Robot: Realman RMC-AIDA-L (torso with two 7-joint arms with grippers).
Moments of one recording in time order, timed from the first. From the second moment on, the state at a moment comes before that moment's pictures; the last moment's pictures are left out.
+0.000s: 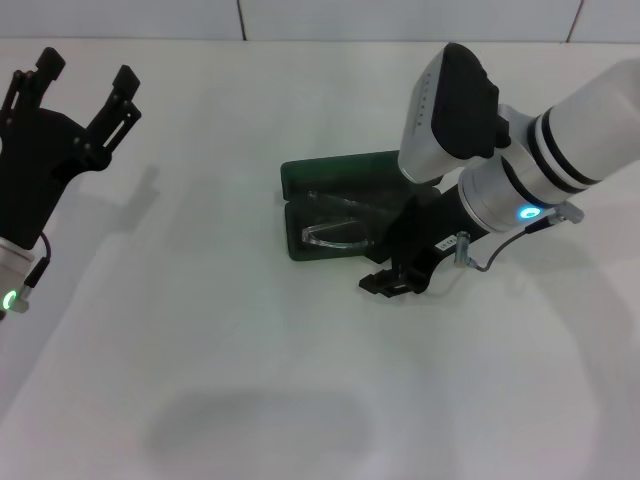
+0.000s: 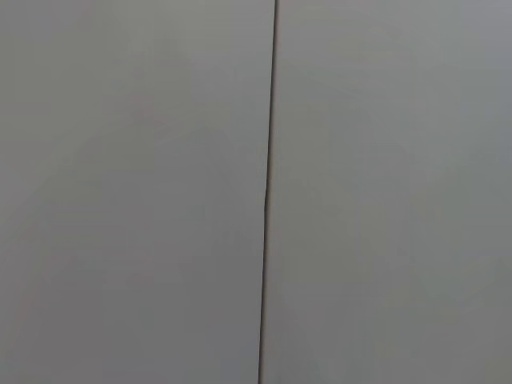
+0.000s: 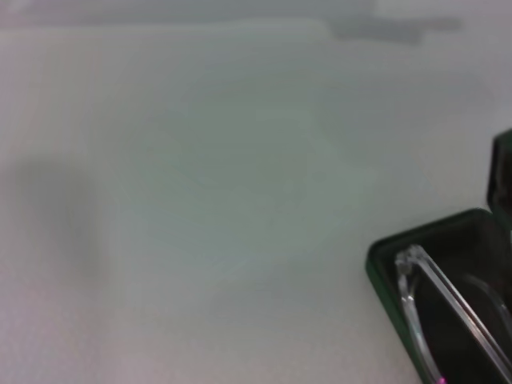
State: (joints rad) left arm -0.43 -2.10 1.13 0.03 0.54 1.52 -0.41; right arm 0.83 2.03 -1.68 -0.85 -2.09 -1.13 2.02
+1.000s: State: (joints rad) left arm -0.43 -2.10 1.13 0.03 0.54 1.51 -0.42; right arm 0.82 2.03 -1.68 -0.89 -2.13 -1.08 2.03
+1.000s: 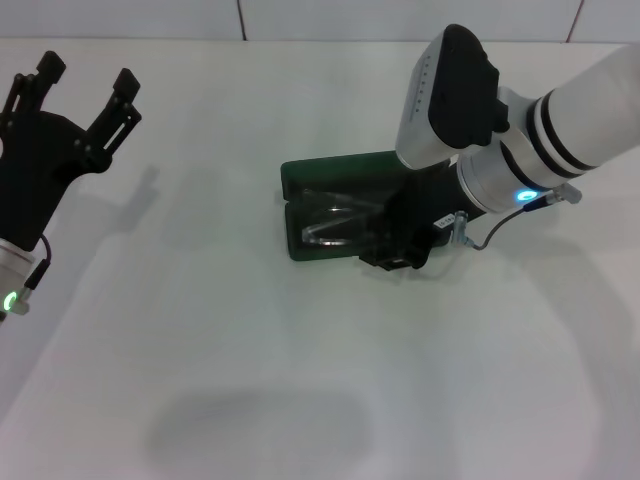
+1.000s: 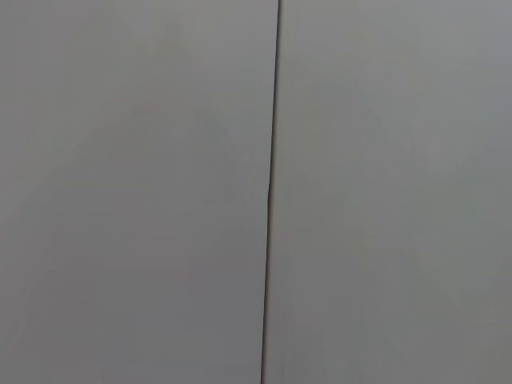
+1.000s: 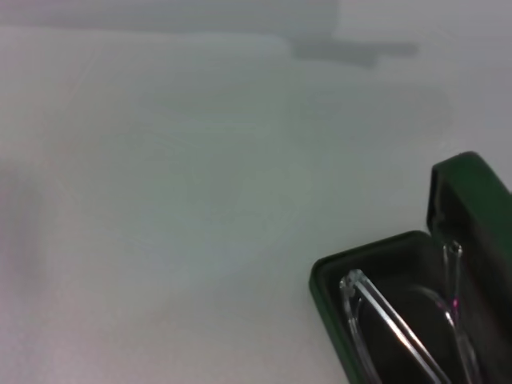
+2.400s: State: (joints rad) left arm -0.43 -2.10 1.13 0.03 0.54 1.51 -0.42; right arm 0.71 2.02 -1.58 -1.08 -2.20 -1.12 2.06
